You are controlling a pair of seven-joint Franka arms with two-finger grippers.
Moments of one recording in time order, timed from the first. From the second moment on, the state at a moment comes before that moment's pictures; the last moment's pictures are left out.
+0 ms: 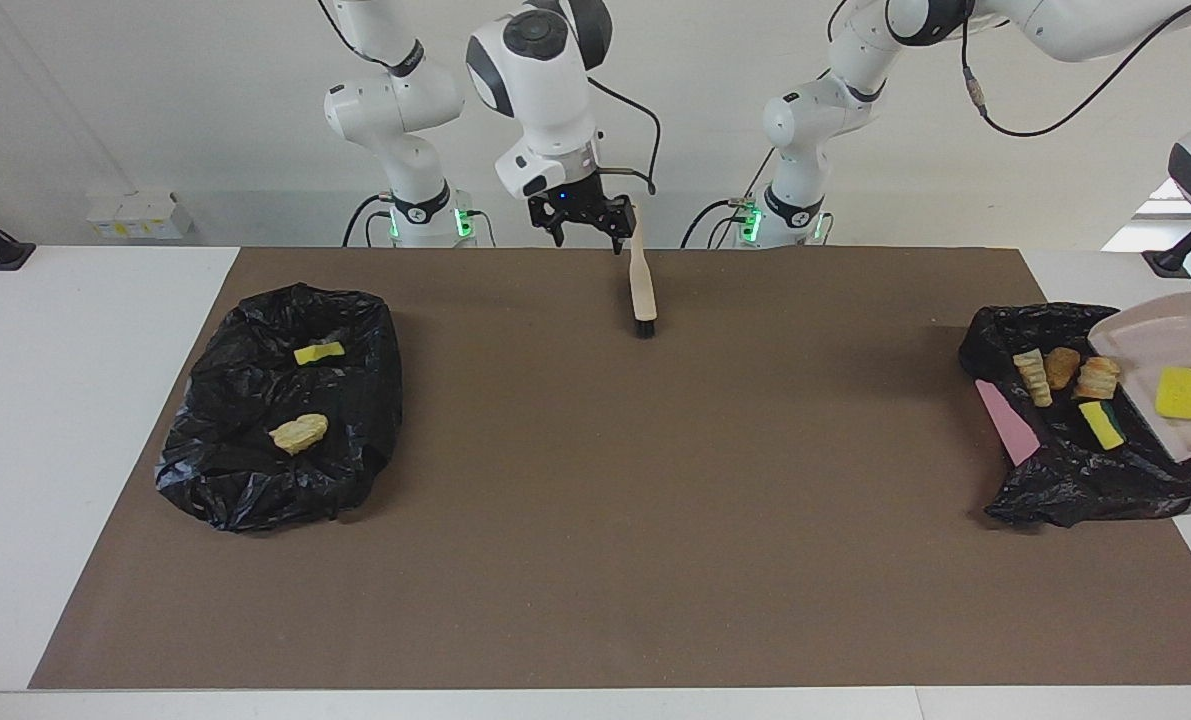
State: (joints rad) left arm 0.34 0.29 -0.01 -1.48 0.98 1.90 1.58; right arm 0.26 -0.15 0.28 -1.97 0.21 1.84 0.79
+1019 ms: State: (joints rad) left arm 0.25 0.25 -0.02 -1.46 0.89 1.63 1.51; right arm -0.02 -0.08 0.28 -1.66 0.02 1.61 0.44
